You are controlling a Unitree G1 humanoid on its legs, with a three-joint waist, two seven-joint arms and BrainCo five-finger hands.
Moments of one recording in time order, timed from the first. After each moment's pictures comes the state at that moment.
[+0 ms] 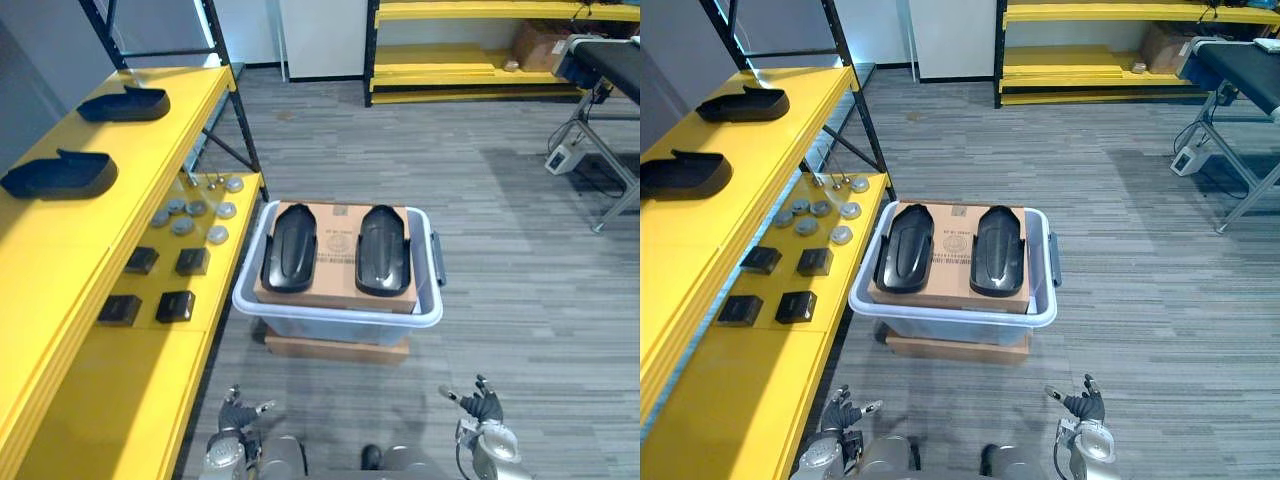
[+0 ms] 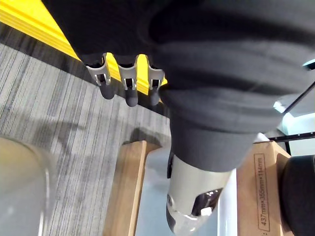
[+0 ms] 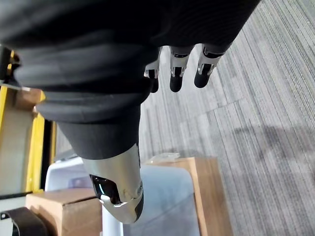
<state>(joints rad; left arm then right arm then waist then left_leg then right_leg) 0.10 0.01 0.12 0.87 -0.03 -0.10 0.17 0.12 -0.10 -0.33 0.78 0.09 -0.07 -0.17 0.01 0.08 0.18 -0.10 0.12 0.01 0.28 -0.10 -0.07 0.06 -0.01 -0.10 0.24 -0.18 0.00</state>
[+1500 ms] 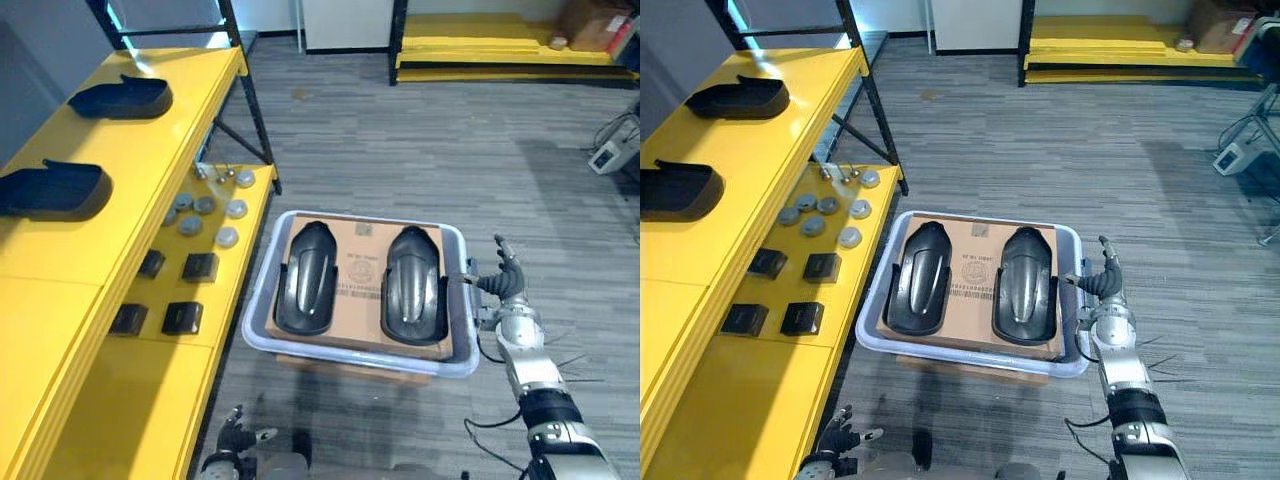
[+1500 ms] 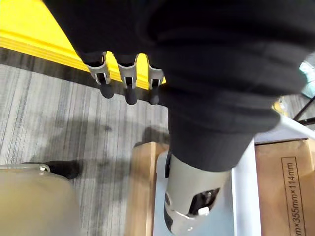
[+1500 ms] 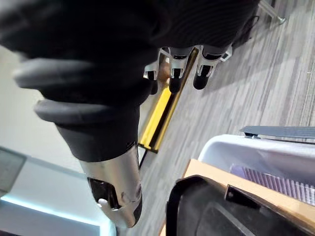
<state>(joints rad) 0.17 0.08 -0.02 0.85 -0.02 -0.13 0.16 -0.35 -0.38 -0.13 0.67 -0.09 -0.02 -0.26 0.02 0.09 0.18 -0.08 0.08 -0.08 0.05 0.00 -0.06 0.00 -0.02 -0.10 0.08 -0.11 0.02</state>
